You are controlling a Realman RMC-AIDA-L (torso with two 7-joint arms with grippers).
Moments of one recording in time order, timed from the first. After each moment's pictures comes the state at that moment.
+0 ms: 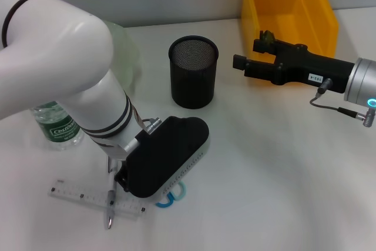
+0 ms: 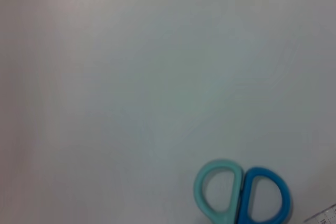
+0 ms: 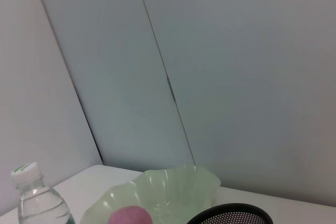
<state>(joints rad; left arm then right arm) -0.85 -2.08 1.94 1.07 2.50 1.33 -1.38 0.48 2.08 -0.87 -0.62 -1.60 -1.25 1.40</state>
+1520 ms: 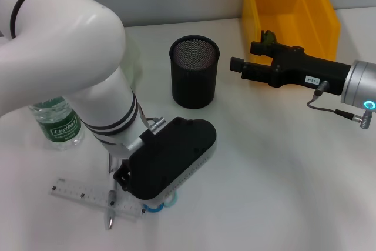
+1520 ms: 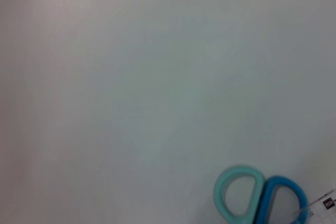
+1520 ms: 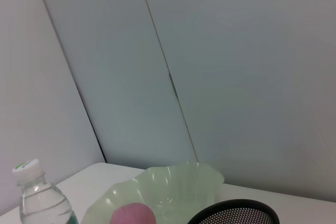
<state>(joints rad) -0.87 -2.08 1.96 1.12 2.52 1.40 -1.40 0.49 2.08 -0.87 -0.60 -1.60 -1.25 1.39</state>
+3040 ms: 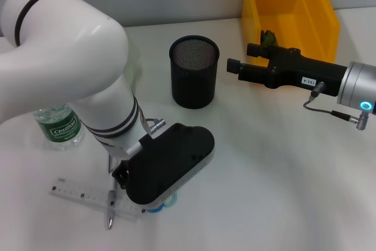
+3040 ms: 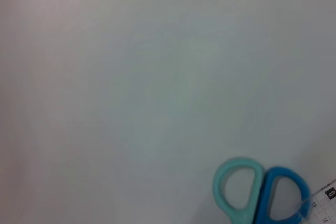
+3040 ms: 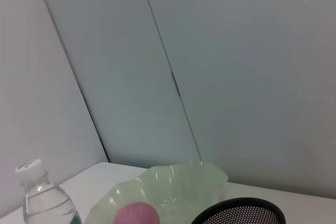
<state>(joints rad) -0.87 -2.08 1.98 1.11 2.53 1.37 -1.37 0.50 2.08 -0.87 -0.58 -1.60 -1.25 1.39</state>
